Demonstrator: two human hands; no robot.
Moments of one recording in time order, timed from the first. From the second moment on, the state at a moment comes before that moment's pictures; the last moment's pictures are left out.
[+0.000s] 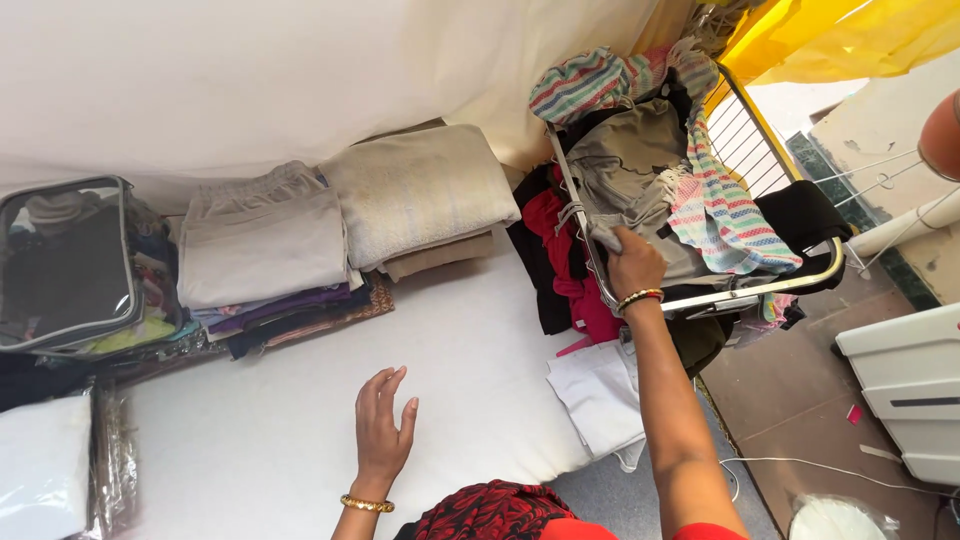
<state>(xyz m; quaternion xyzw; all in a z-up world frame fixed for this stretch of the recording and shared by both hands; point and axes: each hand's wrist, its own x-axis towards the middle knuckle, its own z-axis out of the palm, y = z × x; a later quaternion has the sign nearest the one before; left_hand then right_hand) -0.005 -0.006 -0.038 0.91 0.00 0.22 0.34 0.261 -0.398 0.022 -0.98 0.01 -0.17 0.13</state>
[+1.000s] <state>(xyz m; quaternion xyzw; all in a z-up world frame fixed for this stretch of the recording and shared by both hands) -0.031 -0.046 -0.159 0.83 0.11 0.03 0.55 0.037 -0.208 -0.010 -0.77 -0.37 0.11 0.51</state>
